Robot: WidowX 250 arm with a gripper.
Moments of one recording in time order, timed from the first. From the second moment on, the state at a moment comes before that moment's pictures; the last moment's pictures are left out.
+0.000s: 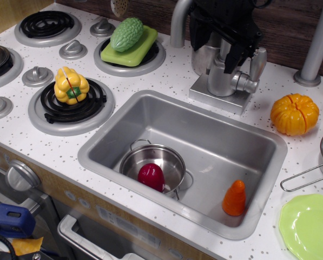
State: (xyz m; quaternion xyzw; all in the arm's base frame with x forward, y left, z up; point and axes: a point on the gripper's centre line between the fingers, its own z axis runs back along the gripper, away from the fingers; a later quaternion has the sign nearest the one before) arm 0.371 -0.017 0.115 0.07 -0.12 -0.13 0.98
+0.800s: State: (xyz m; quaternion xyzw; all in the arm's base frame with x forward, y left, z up) arm 0.382 0.033 0.119 0.06 -0.15 -0.16 0.97
